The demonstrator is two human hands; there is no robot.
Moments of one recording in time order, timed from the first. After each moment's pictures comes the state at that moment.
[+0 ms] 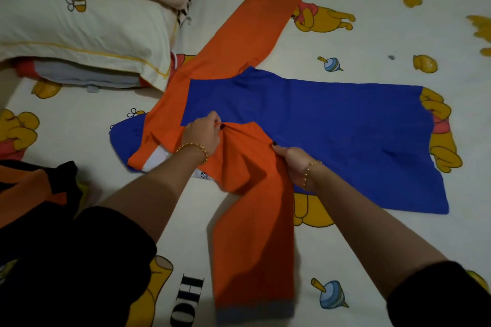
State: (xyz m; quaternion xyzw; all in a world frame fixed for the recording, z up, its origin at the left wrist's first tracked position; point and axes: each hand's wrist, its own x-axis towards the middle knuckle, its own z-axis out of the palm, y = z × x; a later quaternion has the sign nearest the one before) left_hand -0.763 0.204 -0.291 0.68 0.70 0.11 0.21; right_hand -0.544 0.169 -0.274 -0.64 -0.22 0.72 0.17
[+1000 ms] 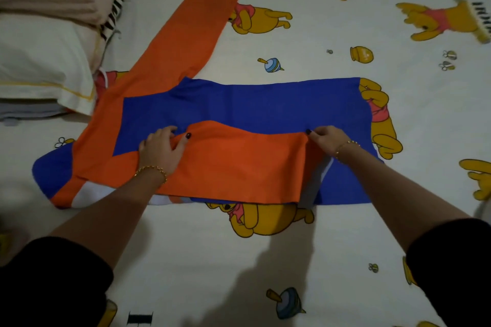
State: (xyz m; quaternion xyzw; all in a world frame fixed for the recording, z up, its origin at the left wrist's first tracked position) left_hand -0.713 0.218 -0.314 0.66 0.72 0.11 0.19; right_hand -0.333 0.210 -0.283 -0.77 -0.54 0.34 0.03
